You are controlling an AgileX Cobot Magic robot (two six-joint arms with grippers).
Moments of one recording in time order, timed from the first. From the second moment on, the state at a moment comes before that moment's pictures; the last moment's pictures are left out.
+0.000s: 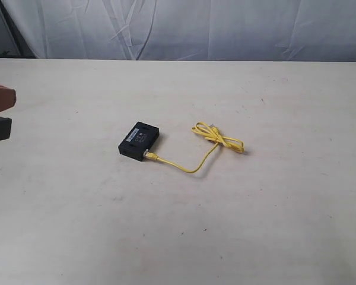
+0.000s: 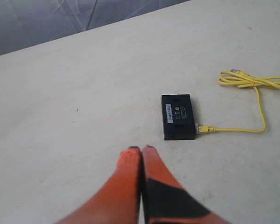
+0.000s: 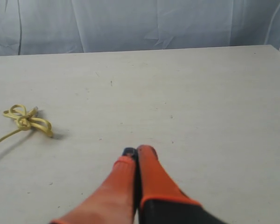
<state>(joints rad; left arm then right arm) -0.20 0.86 -0.64 -0.44 0.48 0.53 0.00 0.00 0.00 0.09 0.38 -0.03</state>
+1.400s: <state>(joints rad) -0.11 0.13 0.00 -0.41 0.14 0.53 0.00 0.00 0.00 0.12 0.38 -0.03</state>
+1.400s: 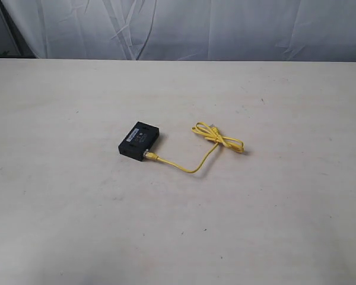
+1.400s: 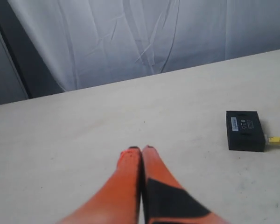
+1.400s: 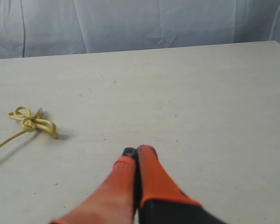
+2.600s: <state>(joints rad) -0.11 0.01 0.00 -0.06 0.25 0.08 0.00 0.00 0.00 0.14 0.38 -0.03</state>
